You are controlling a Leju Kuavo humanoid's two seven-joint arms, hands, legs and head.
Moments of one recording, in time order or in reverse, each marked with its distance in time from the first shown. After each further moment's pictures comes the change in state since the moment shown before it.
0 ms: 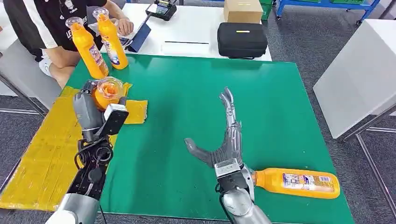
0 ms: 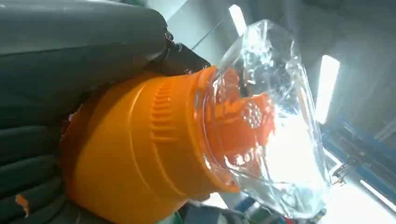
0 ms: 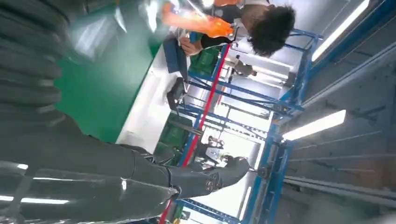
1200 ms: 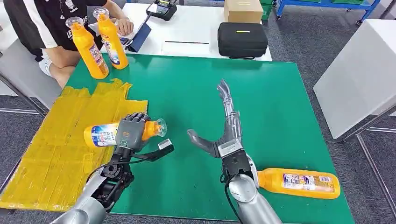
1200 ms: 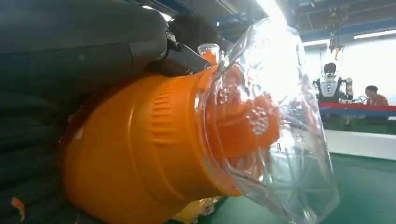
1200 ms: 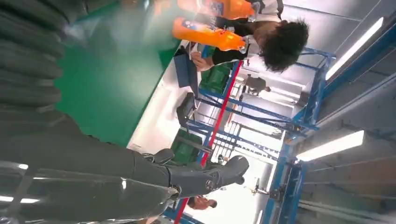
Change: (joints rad) left arm -0.042 0.038 -0.229 0.437 -0.632 0.002 0.401; right arm -0.064 -0.005 -0.065 0.047 -0.029 0.146 0.048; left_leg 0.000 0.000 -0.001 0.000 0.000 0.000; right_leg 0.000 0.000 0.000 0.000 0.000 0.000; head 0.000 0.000
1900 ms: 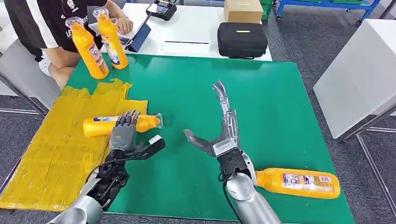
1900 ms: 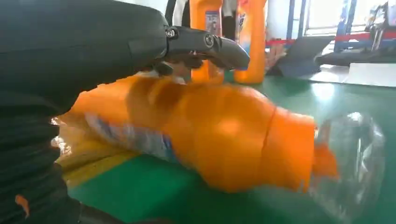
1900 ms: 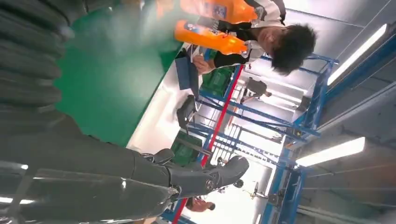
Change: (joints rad) left arm -0.016 0.006 0.106 0.079 0.162 -0.169 0.006; right arm -0.018 0.015 0.001 0.026 0.027 0.010 0.003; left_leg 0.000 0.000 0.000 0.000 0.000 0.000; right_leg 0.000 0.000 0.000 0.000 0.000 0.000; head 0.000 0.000
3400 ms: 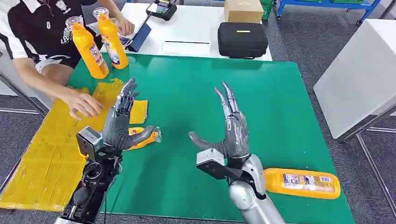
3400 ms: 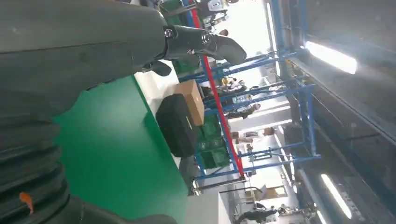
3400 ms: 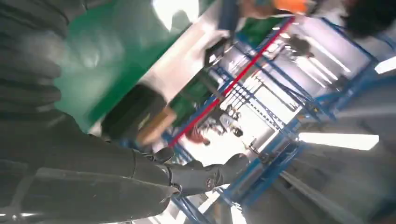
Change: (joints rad) left arm 0.231 0.058 -0.125 -0.822 1.295 -0.683 -0.530; right arm 0.069 -0.062 -0.018 -0.116 0.525 -0.097 0.191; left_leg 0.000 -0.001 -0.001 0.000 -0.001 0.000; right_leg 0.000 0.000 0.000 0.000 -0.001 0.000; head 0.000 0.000
